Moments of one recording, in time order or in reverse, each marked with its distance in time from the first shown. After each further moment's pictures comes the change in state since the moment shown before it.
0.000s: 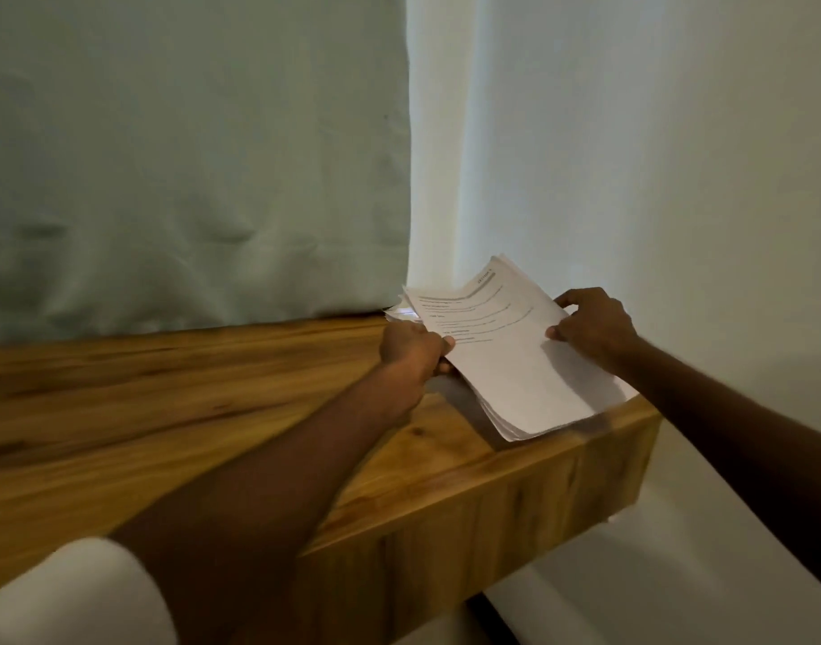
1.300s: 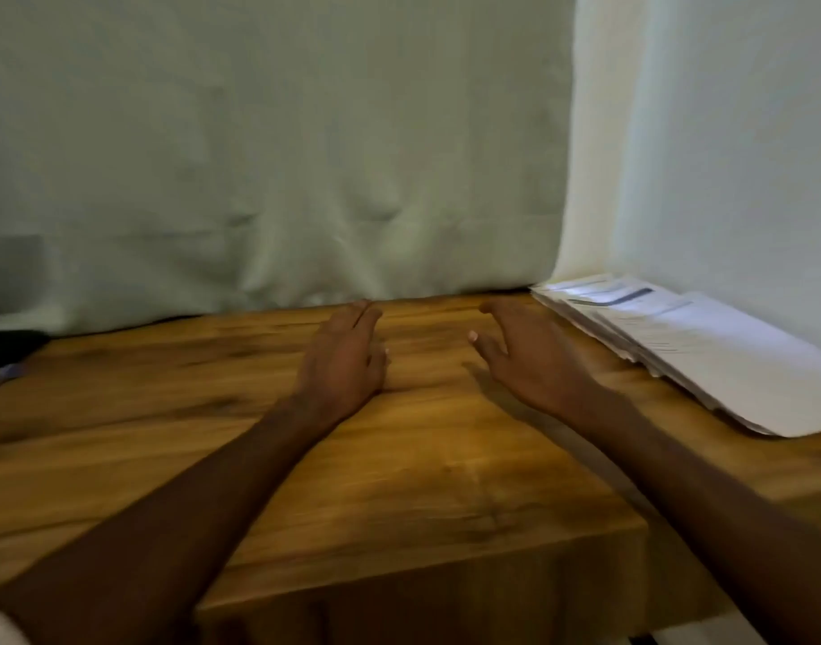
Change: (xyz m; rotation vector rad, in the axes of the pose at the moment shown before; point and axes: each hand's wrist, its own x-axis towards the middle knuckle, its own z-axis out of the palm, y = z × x) left_hand -0.011 -0.030 -0.259 1.375 0.349 0.575; right_hand -0.092 -0.150 0.167 0.048 -0.154 -0.747
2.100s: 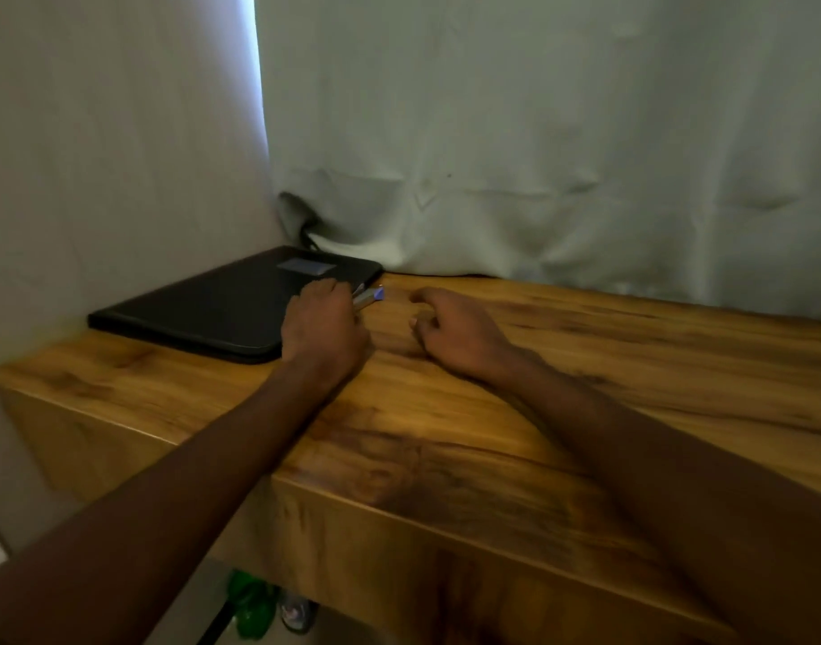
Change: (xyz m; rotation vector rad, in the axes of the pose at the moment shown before) left_hand -0.182 -0.321 -0.202 0.307 0.063 -0.647; right_hand 0.075 -0.425 0.231 0.342 -0.370 -0.409
